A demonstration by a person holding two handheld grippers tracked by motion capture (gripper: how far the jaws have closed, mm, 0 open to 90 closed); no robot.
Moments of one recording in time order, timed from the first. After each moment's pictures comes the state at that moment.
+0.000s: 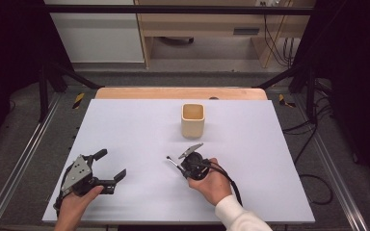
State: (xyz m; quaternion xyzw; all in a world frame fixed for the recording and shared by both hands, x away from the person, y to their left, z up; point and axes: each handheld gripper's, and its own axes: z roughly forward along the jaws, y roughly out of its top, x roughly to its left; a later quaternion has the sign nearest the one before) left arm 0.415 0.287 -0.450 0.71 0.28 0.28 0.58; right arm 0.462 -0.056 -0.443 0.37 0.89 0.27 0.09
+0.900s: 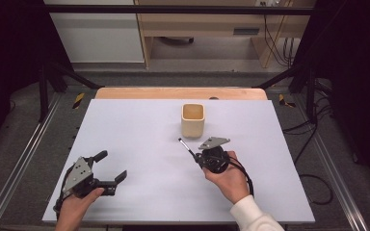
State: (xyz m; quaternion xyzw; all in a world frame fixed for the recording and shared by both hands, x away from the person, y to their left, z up) left arm 0.409 0.282 -0.447 0.71 0.30 0.27 0.57; right arm 0.465 -0.105 -0.420 0.36 0.84 0.38 0.17
